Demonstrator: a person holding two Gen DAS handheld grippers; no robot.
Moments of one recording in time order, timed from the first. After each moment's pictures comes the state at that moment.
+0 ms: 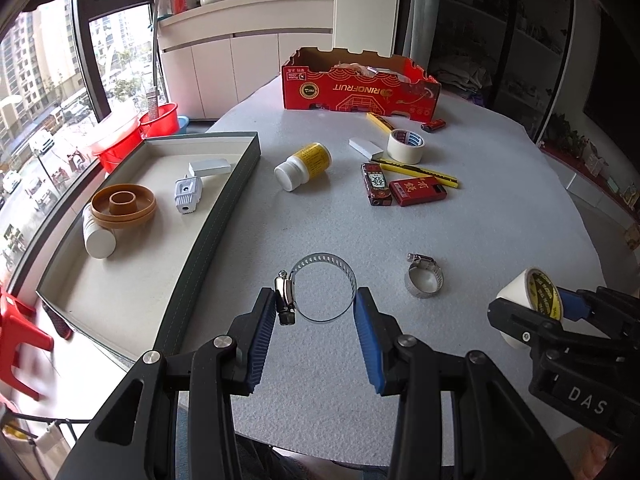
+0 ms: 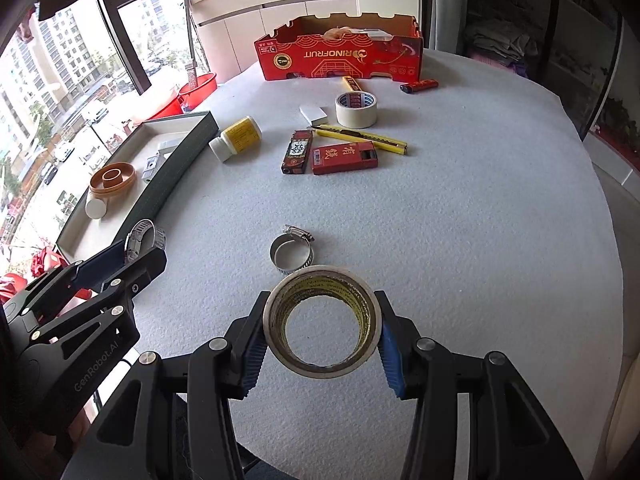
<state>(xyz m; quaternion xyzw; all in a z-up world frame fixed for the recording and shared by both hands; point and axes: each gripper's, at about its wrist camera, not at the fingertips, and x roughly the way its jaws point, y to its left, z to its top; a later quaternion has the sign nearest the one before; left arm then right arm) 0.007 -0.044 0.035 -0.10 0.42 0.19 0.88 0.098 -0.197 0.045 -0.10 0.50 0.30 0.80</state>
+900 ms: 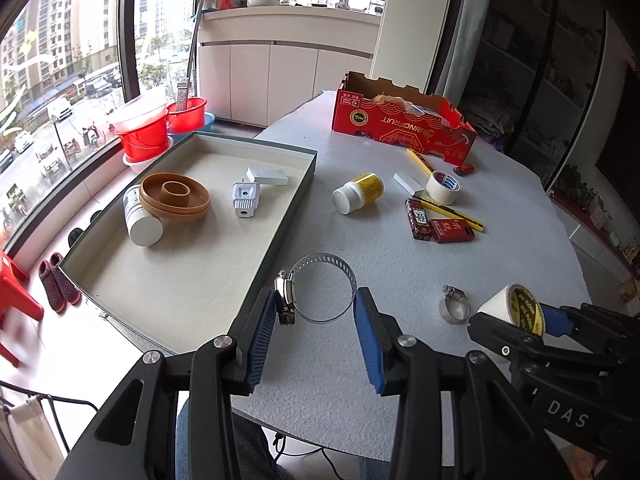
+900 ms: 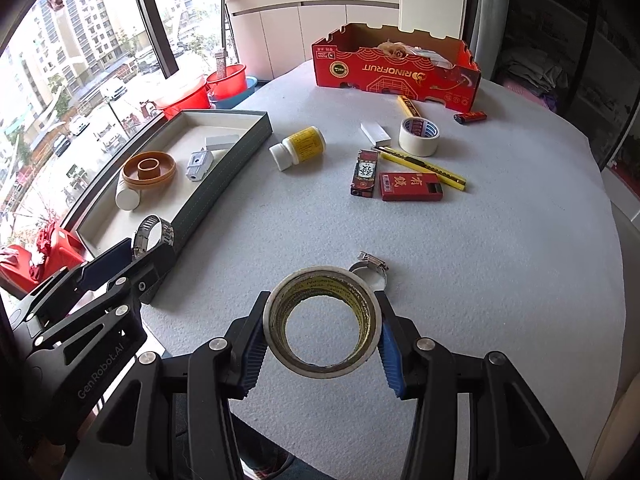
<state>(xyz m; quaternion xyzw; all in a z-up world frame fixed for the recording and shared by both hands) -0.030 0.008 0.049 -0.17 0.38 0.22 0.88 0.075 -0.132 0.064 -0.14 0.49 0.34 0.79</state>
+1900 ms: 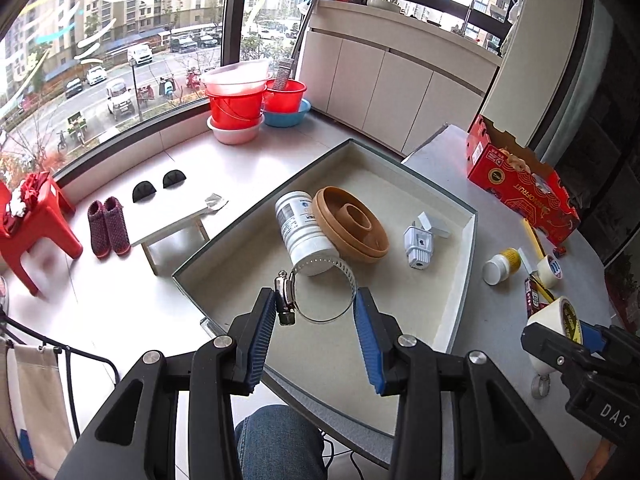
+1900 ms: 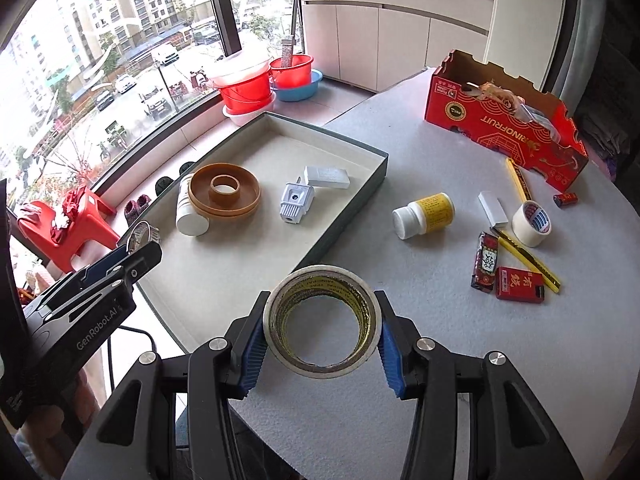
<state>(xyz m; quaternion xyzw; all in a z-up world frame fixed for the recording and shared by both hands) -0.077 0.146 0.042 -0.25 0.36 0.36 0.83 0.065 -0.002 0.079 -0.19 0.46 0.43 0.75</state>
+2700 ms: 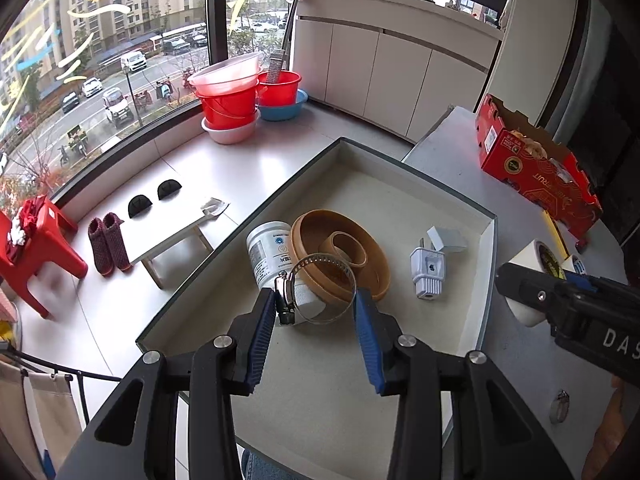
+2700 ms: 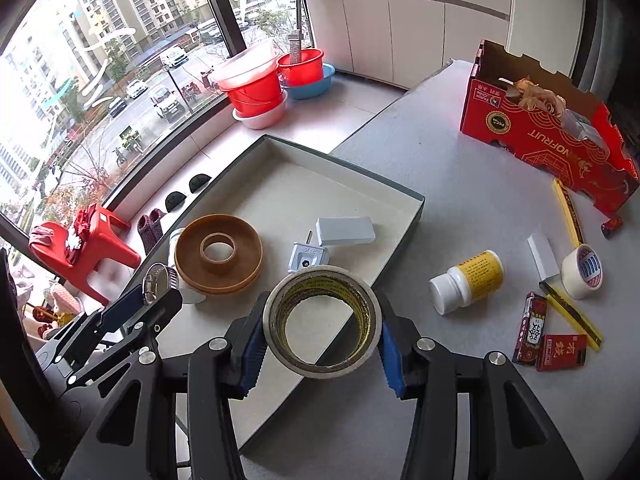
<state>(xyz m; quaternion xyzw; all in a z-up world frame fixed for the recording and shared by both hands) -0.016 0.168 0.036 -0.22 0.40 0.35 0.82 0.123 0.062 0.063 -0.16 0.50 0.45 0.73</state>
